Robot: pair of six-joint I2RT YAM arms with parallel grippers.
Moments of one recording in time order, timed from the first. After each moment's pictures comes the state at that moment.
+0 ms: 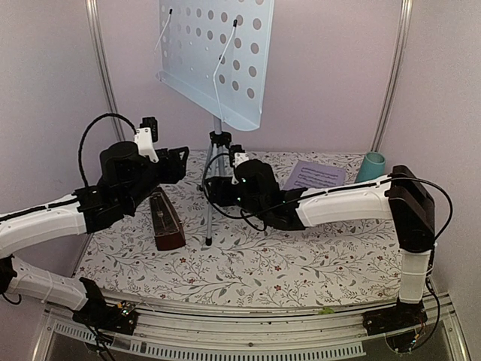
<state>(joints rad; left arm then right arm) -0.80 1.14 0.84 0.20 -0.50 -0.30 1.06 1.99 1.40 0.32 0.36 0.53</state>
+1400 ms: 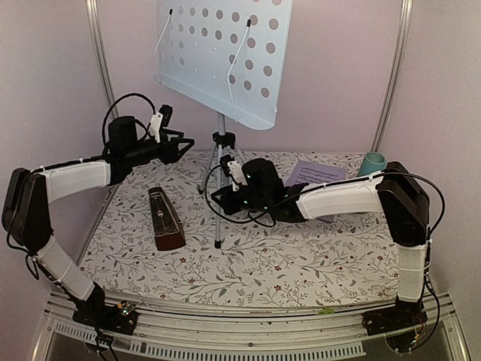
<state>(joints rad) -0.28 1.55 1.06 0.35 0.52 0.02 0.97 2.06 1.44 0.23 0.00 0.37</state>
